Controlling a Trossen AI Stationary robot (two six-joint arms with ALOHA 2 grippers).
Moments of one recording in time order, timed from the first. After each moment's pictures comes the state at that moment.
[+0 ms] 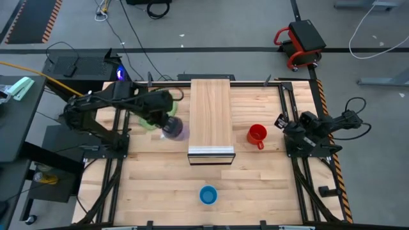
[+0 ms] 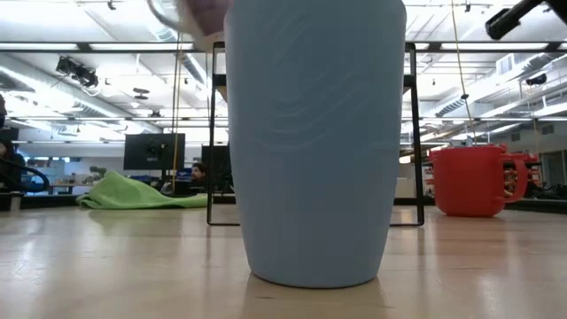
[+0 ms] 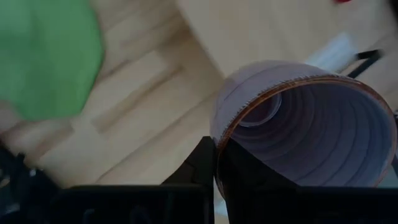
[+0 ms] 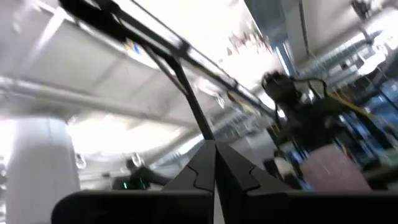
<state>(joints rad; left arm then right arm) 0.01 1.54 1.93 -1.57 -0.08 -0.95 0.34 0.03 0.03 0.73 0.05 0.44</state>
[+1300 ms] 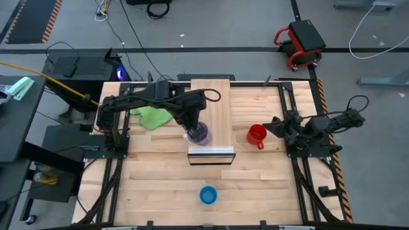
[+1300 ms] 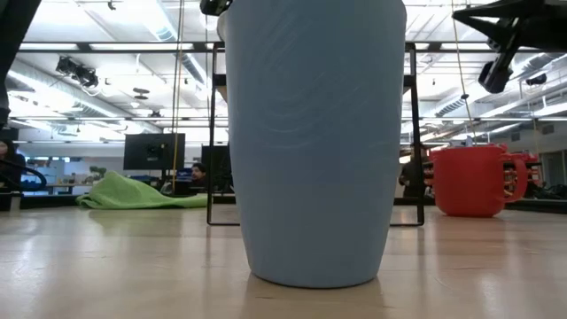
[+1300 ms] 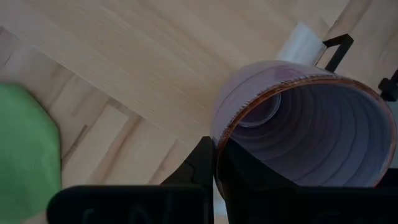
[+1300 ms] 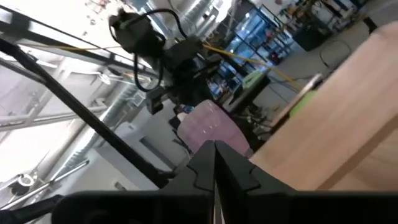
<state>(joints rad) 0.05 1.88 2.18 -1.50 0.02 -0.57 0.34 0.11 0.12 0.23 0.46 0.75</state>
